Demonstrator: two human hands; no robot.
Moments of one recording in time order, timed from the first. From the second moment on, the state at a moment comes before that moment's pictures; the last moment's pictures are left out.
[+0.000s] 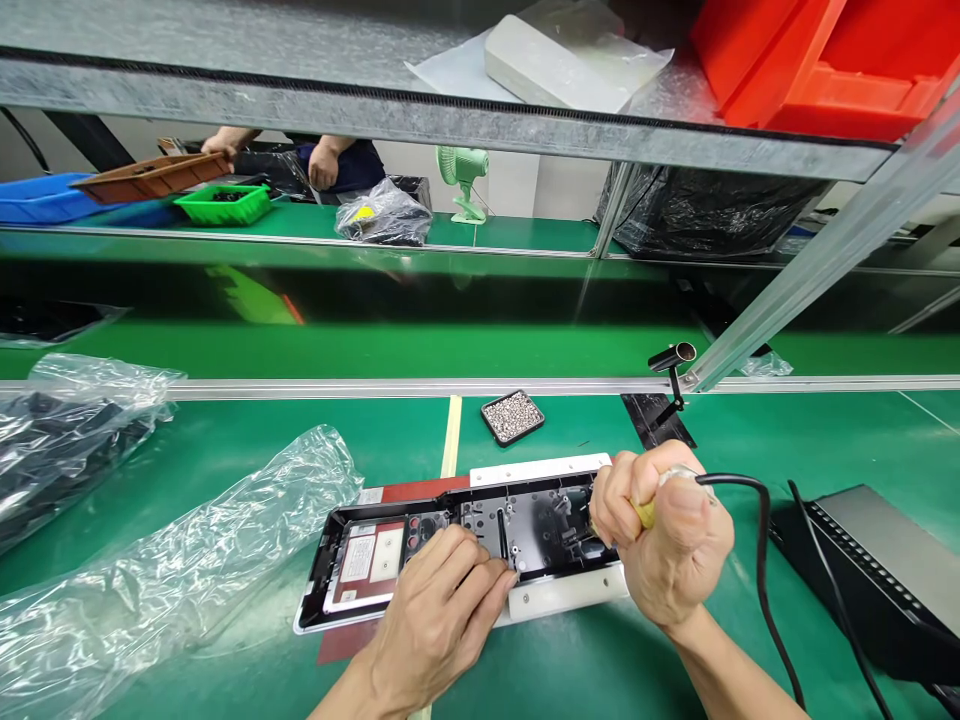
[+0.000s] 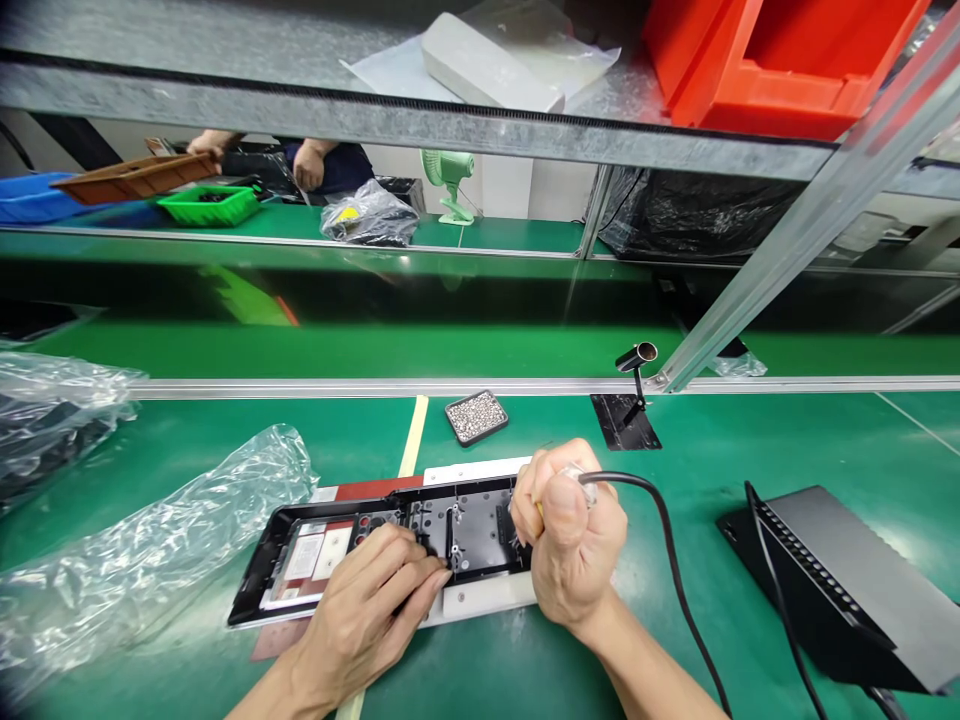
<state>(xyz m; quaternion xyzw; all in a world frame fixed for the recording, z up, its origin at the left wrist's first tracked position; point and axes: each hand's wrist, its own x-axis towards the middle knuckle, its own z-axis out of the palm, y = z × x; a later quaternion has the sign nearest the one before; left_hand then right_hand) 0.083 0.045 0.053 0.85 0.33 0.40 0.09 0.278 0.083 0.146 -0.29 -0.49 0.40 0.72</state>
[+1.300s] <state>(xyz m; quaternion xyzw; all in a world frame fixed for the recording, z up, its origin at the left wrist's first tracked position) 0.083 0.046 0.051 0.85 0.34 0.40 0.08 0.280 0.084 0.148 -0.30 -0.48 0.41 0.71</state>
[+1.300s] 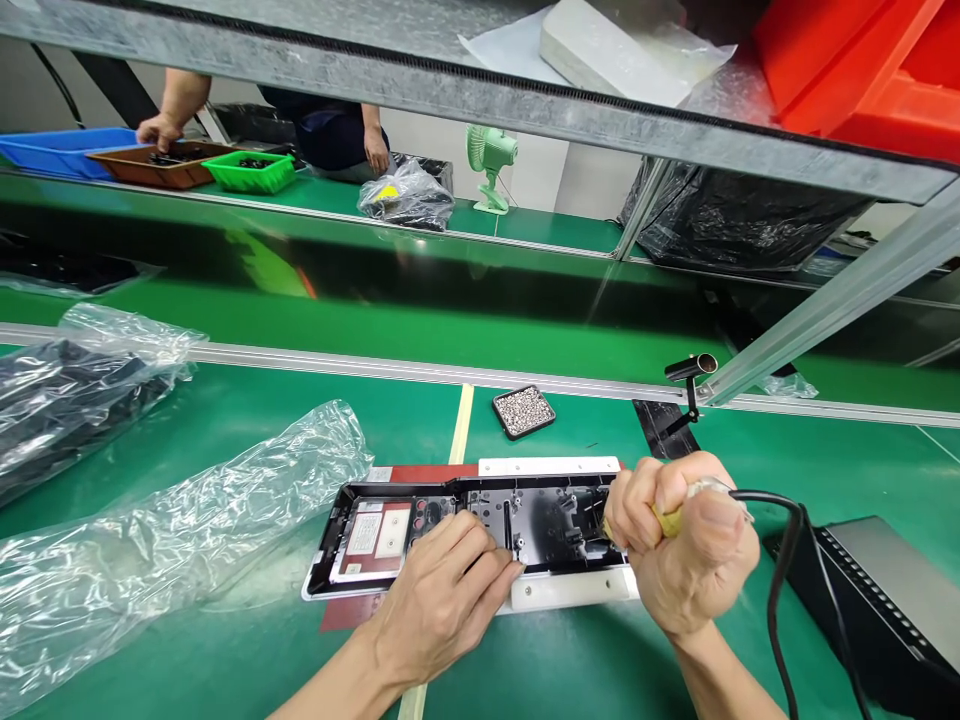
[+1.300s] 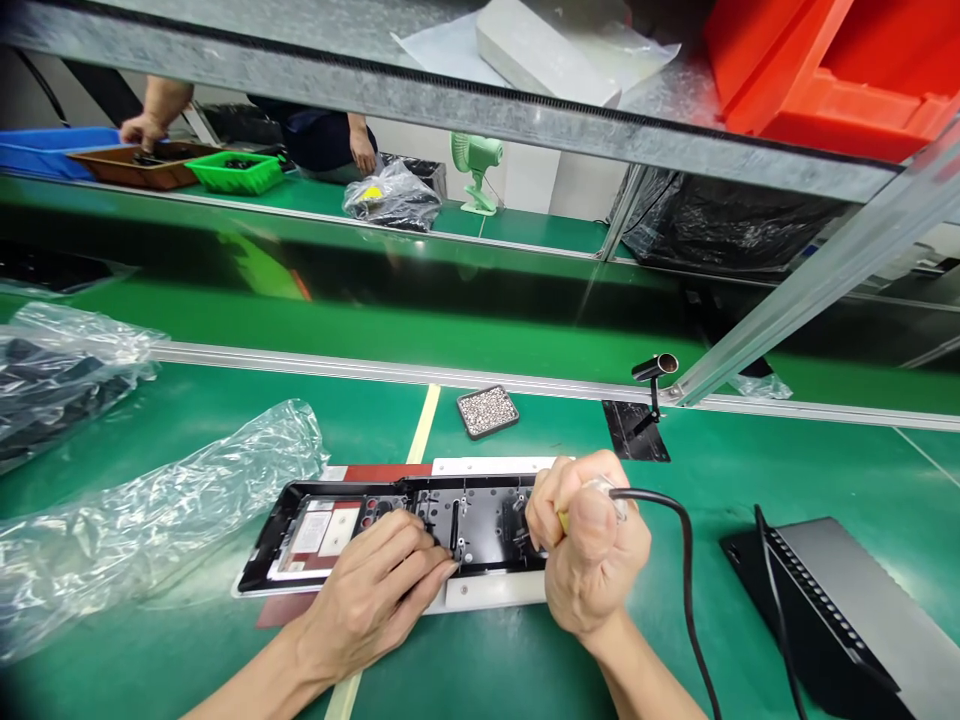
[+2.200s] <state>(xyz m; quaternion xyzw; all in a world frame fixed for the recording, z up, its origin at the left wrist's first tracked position) 0.085 0.046 0.052 0.85 0.35 0.39 0.07 0.278 0.084 0.151 -0.31 -0.48 0.40 0.72</state>
